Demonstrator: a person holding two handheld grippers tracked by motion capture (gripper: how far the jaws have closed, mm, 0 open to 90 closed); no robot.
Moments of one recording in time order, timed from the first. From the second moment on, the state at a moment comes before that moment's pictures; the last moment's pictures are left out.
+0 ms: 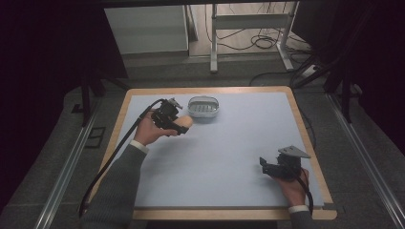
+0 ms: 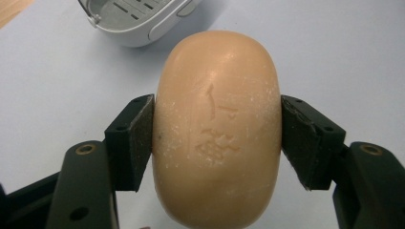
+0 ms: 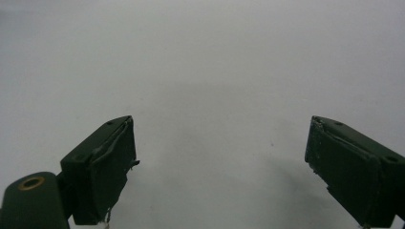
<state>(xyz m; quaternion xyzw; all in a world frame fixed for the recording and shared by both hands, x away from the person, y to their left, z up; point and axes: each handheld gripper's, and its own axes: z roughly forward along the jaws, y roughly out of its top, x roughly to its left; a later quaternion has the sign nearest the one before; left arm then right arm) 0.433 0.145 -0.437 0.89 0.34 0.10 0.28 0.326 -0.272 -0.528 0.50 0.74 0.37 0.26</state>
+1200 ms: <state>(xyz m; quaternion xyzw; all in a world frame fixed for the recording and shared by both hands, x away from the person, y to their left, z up) 0.465 0.123 -0.427 0.90 0.34 0.11 0.27 0.327 -0.272 -0.528 0.50 0.74 0.37 0.26</state>
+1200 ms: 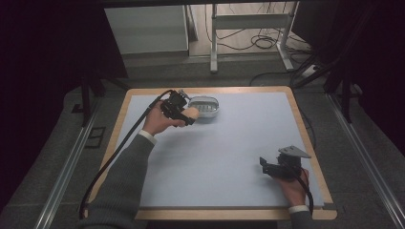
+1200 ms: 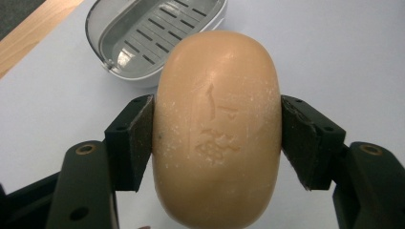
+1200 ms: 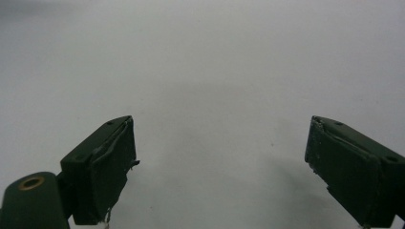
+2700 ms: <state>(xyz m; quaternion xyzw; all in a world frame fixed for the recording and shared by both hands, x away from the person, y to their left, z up) 0.510 0.102 -0.429 0.90 0.33 0.11 0.26 0.326 -0.273 -0.528 0.50 0.73 0.38 0.26</state>
